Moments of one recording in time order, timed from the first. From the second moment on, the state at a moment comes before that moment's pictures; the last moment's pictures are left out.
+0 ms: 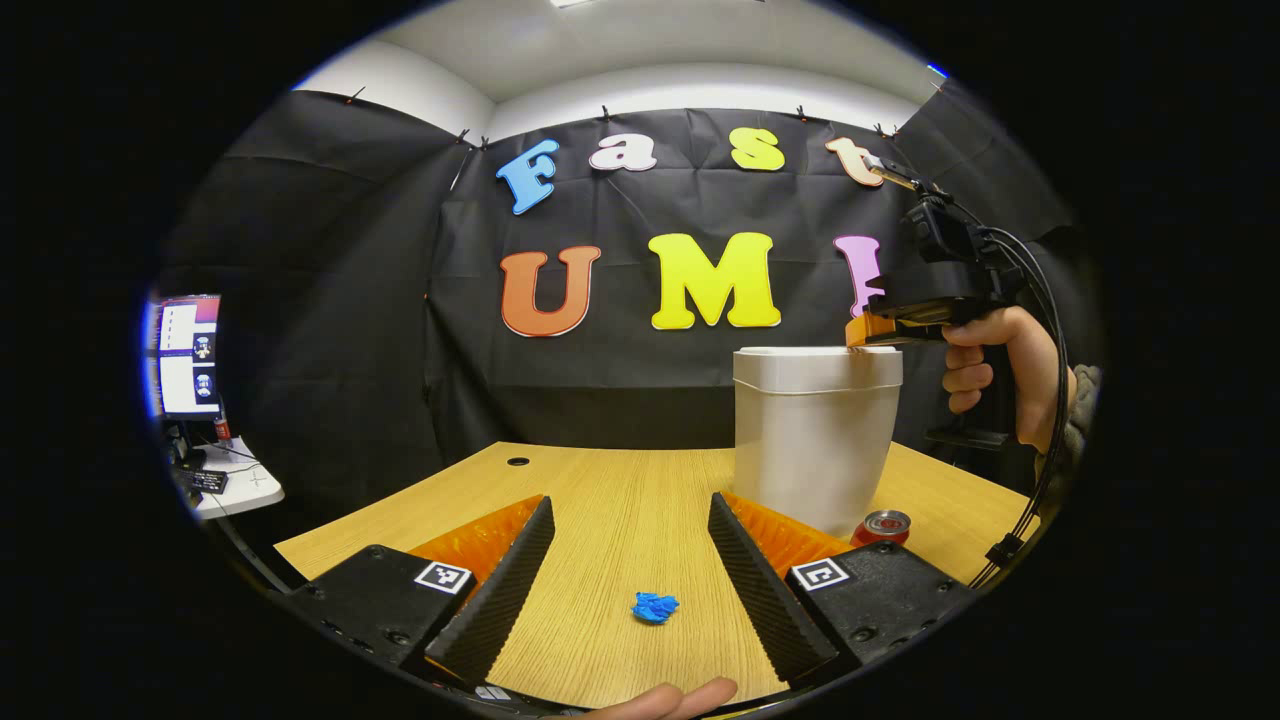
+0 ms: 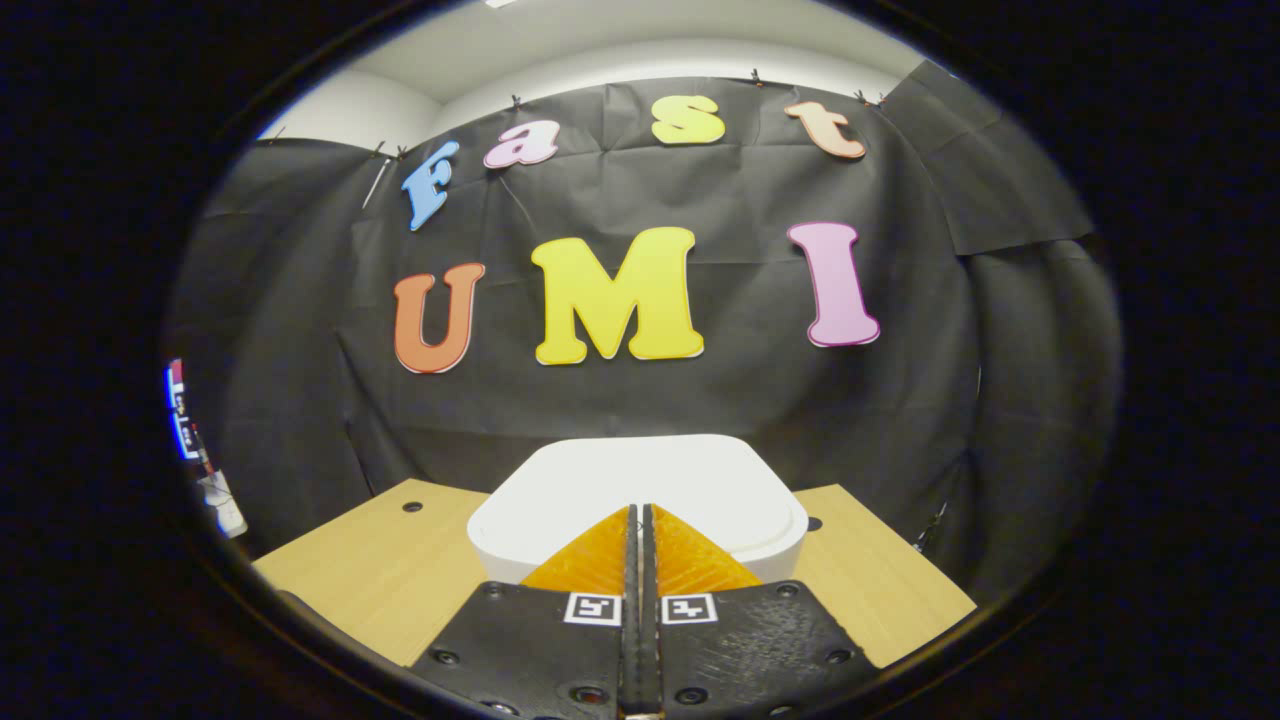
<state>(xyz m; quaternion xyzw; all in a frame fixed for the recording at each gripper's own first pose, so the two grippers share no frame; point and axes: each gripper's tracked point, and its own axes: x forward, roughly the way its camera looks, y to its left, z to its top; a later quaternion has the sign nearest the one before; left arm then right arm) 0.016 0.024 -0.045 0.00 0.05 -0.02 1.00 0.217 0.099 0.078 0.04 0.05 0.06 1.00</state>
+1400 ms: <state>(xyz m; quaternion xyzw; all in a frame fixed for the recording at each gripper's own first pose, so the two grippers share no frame) 0.035 0.033 -0.092 0.00 0.10 -0.01 1.00 0.069 0.046 0.028 0.01 -0.04 0.08 1.00</state>
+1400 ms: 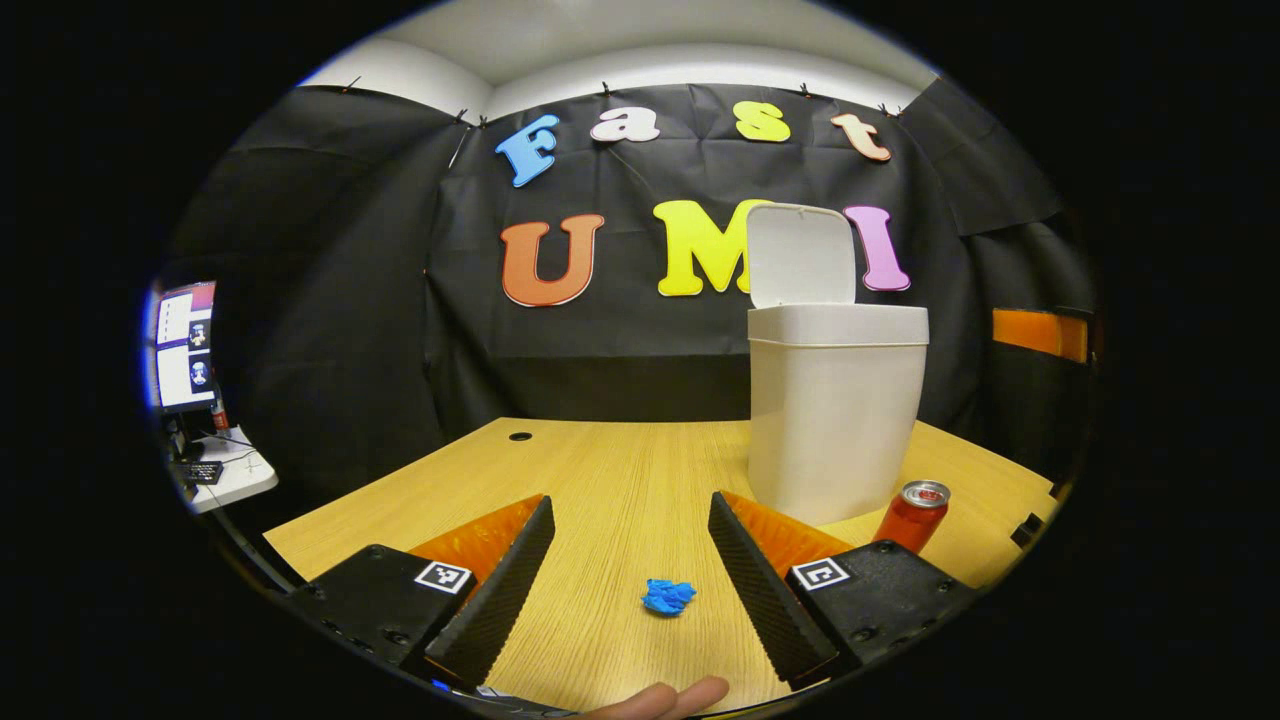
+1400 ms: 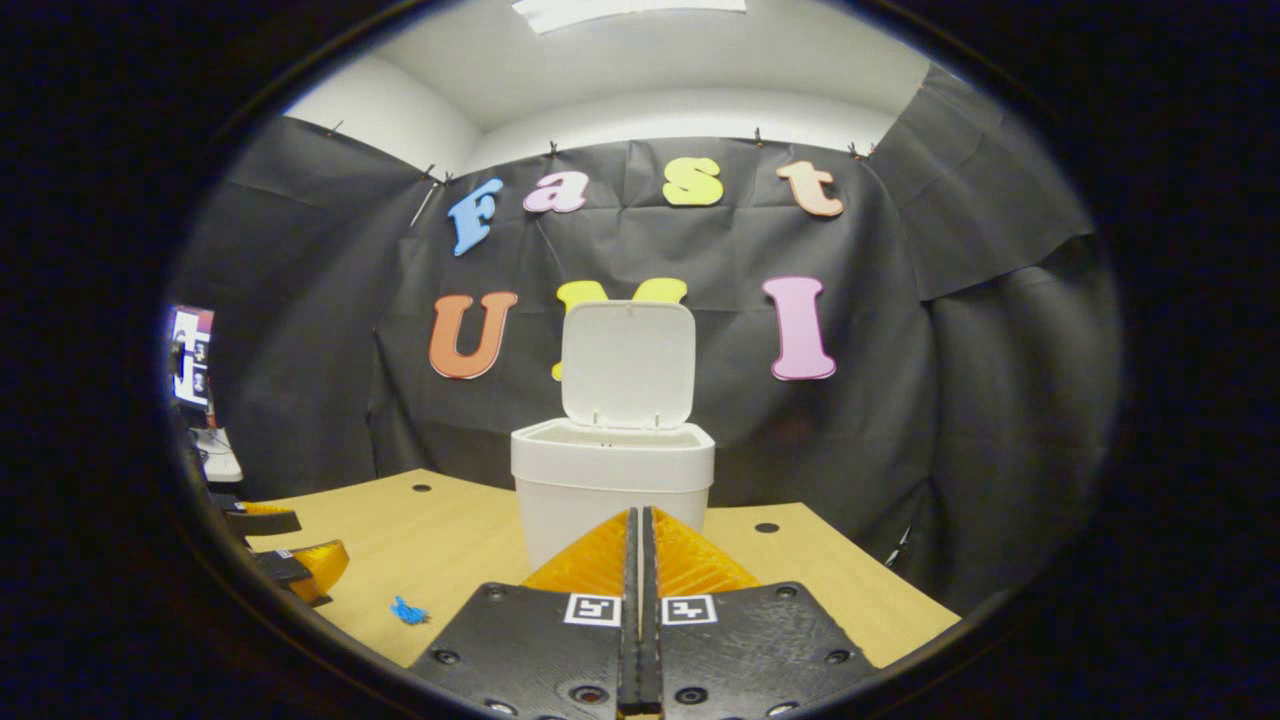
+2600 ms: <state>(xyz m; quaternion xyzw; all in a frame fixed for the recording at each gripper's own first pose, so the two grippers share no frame) 0.047 0.011 -0.215 0.00 0.29 -0.04 0.96 0.038 0.062 -0.039 -0.02 -0.02 0.14 0.99</state>
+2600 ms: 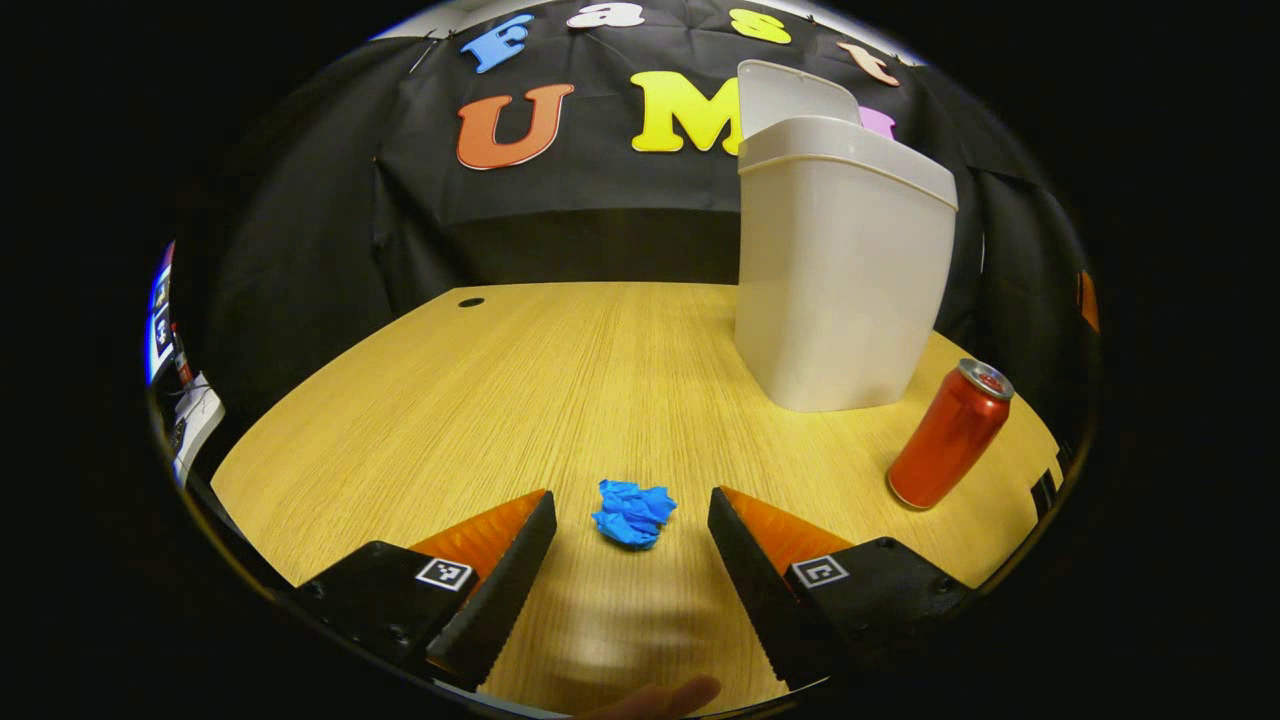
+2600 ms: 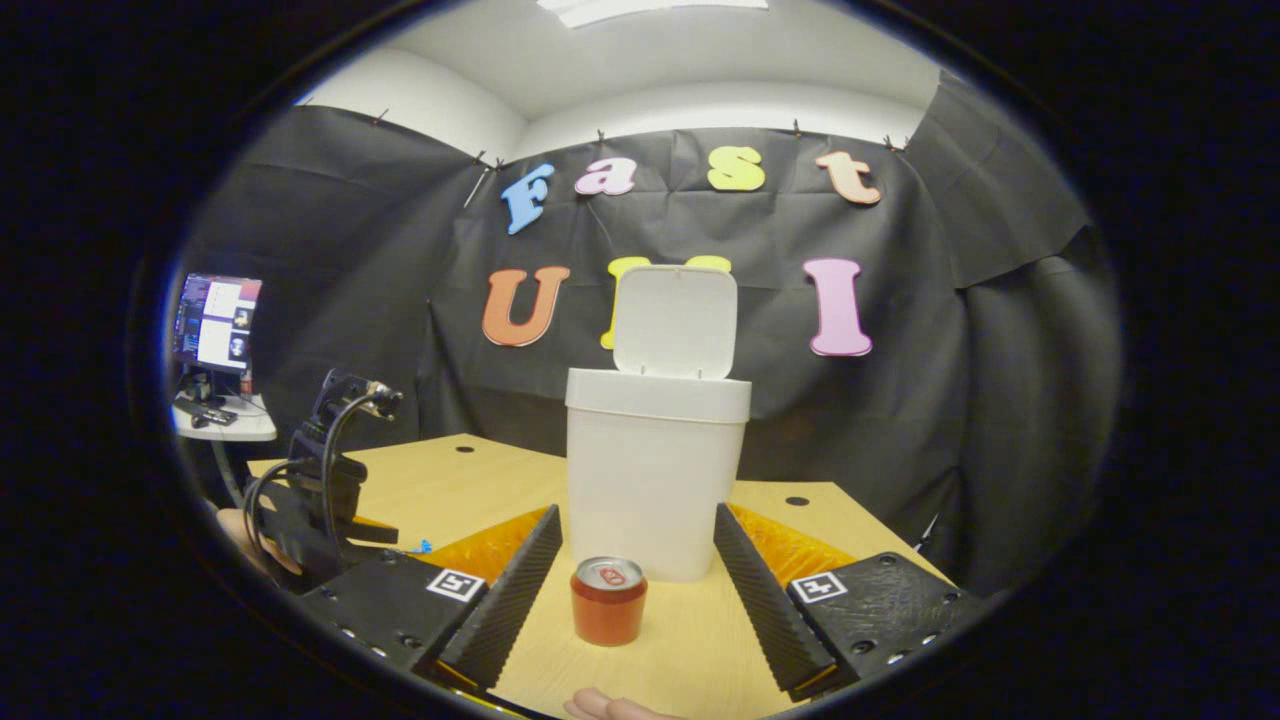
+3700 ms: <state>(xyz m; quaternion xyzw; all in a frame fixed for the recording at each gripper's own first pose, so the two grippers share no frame) 0.055 0.017 -0.228 0.00 0.31 -0.05 0.95 0.058 0.066 -0.099 -0.01 0.07 0.13 0.99</state>
